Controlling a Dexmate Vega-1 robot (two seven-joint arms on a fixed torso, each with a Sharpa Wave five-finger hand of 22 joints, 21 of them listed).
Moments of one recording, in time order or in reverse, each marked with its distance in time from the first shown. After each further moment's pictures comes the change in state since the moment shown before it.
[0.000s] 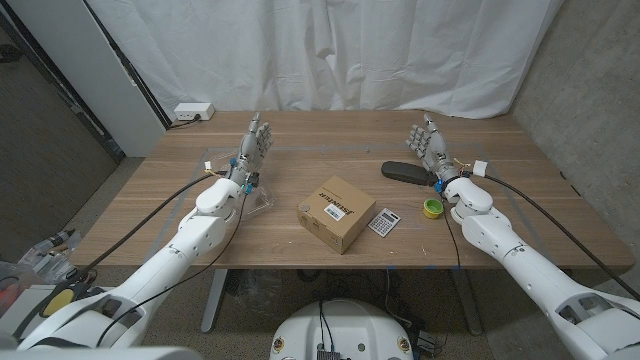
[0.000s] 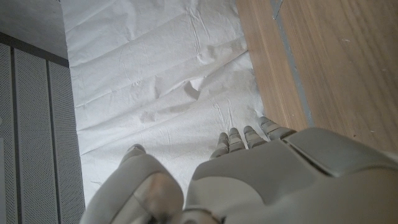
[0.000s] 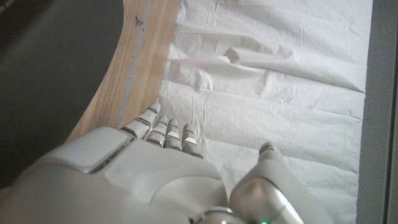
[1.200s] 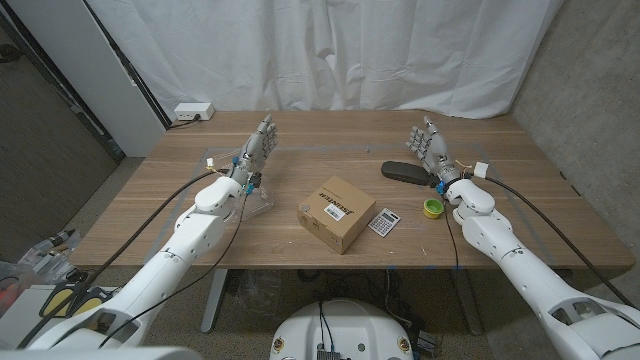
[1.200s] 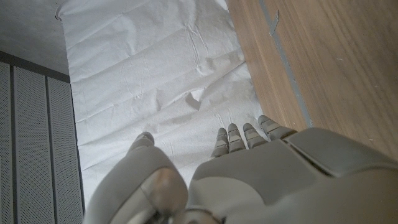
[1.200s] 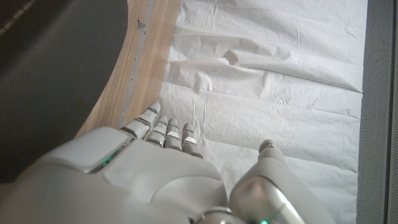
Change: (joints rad) left arm 0.097 -0.009 -0.094 -0.171 0.100 0.130 0.005; left_hand 0.101 0.083 0.042 -0.042 0.016 0.073 -0.007 0.026 0.005 0.065 -0.004 0.019 0.000 0.064 0.005 0.019 0.000 0.020 -0.002 0.008 0.000; right arm -0.037 0.041 0.086 -0.017 -0.057 -0.025 0.060; right_hand 0.010 0.008 0.004 -0.004 0.000 0.014 -0.003 0.004 0.000 0.005 0.005 0.000 0.000 0.004 0.004 0.000 0.000 0.000 0.000 0.000 0.000
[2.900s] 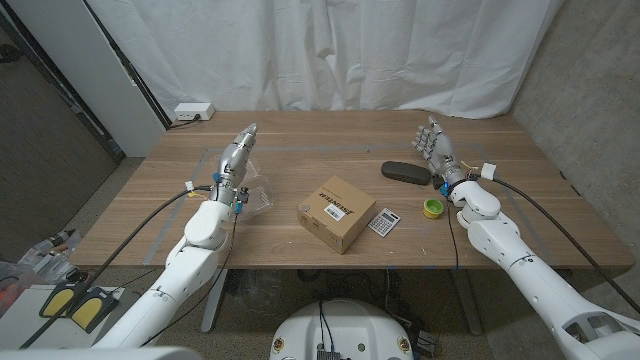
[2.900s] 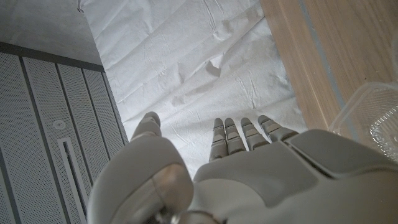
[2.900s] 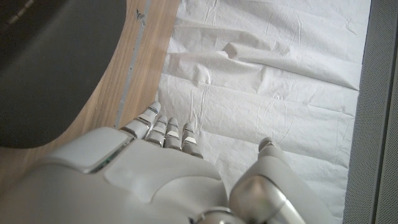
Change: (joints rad) left arm 0.176 -0.015 -0.060 -0.057 0.141 -0.299 0.160; left_hand 0.211 0.011 0.047 -0.118 -0.015 0.185 -0.036 0.031 0.000 0.105 -0.044 0.016 0.000 0.087 -0.026 0.000 0.000 0.020 0.005 0.008 -0.003; right arm -0.073 -0.036 0.023 -0.129 -0.021 -0.032 -0.086; right_hand 0.013 0.013 0.004 -0.013 0.000 0.010 -0.010 0.000 0.000 0.011 -0.001 0.000 0.000 0.005 0.005 0.000 0.000 0.009 0.002 0.000 0.000
